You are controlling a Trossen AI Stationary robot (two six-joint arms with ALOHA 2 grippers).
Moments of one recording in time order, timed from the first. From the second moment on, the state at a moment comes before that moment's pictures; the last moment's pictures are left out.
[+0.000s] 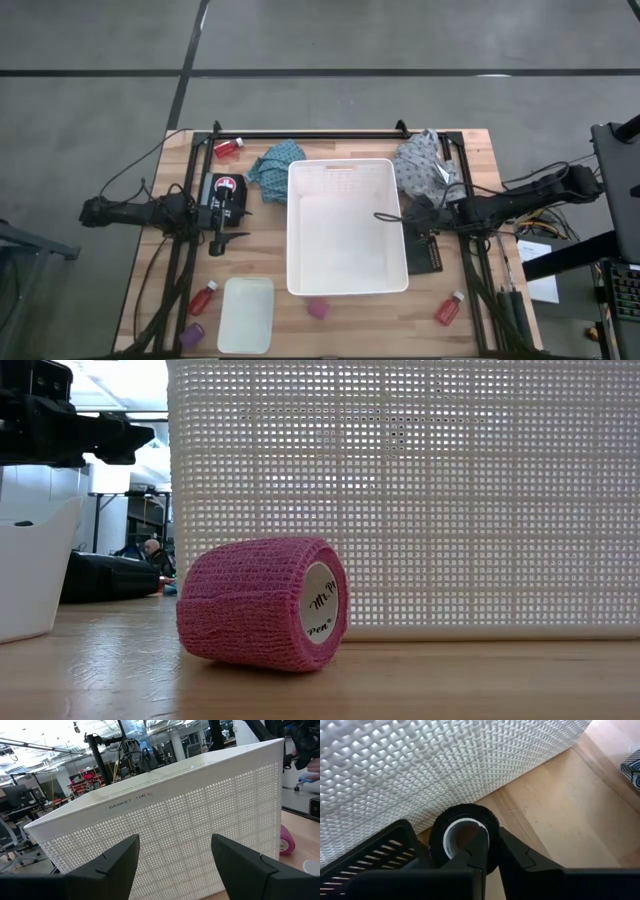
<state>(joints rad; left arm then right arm) -0.10 0.00 0.00 0.02 0.02 0.31 0.16 0.95 0.31 -0.29 0.24 0.63</state>
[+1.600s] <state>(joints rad) -0.10 0.00 0.00 0.02 0.02 0.31 0.34 0.82 0.70 -0.93 0.32 0.92</state>
